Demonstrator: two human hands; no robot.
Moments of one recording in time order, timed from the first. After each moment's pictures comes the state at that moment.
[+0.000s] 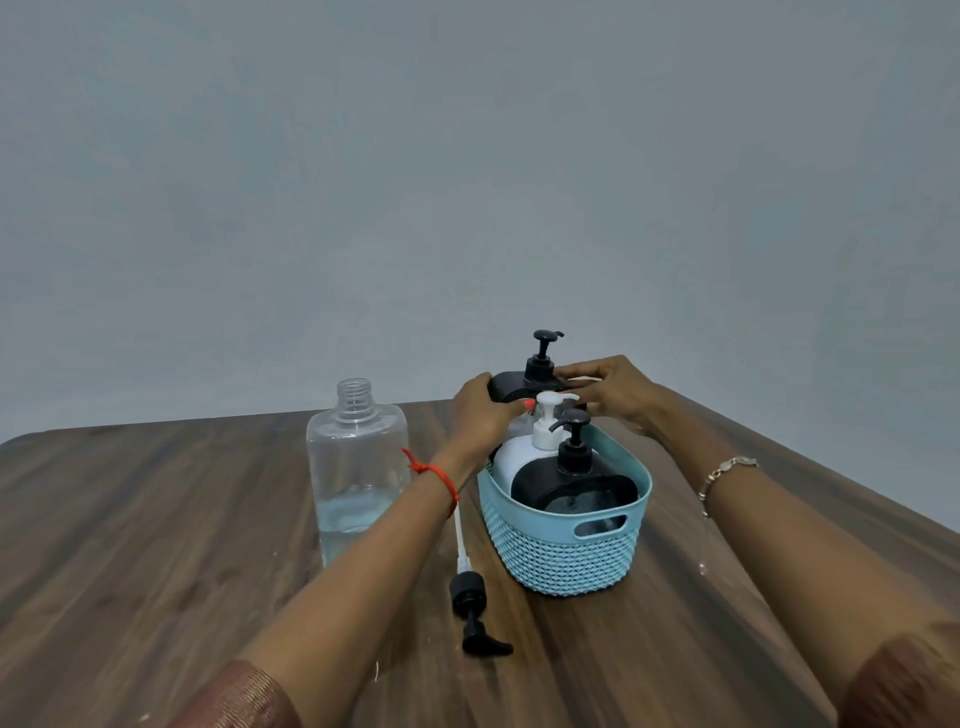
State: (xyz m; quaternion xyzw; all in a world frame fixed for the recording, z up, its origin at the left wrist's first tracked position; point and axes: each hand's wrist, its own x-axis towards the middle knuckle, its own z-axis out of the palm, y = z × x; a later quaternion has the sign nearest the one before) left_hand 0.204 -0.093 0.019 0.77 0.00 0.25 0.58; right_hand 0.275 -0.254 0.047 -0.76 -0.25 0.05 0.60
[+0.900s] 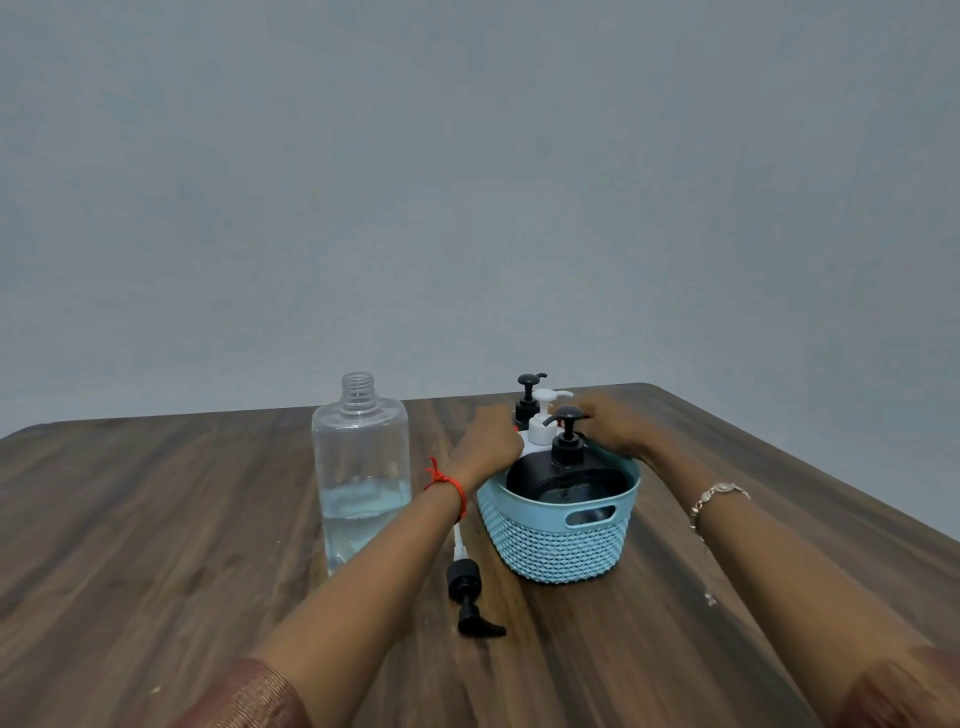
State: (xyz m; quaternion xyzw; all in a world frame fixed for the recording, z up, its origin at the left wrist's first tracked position) left_hand 0.179 -0.107 0.019 0.94 0.02 0.17 0.29; right_hand 0.231 -0.257 0.040 -0.92 -0.29 -0.02 0.25
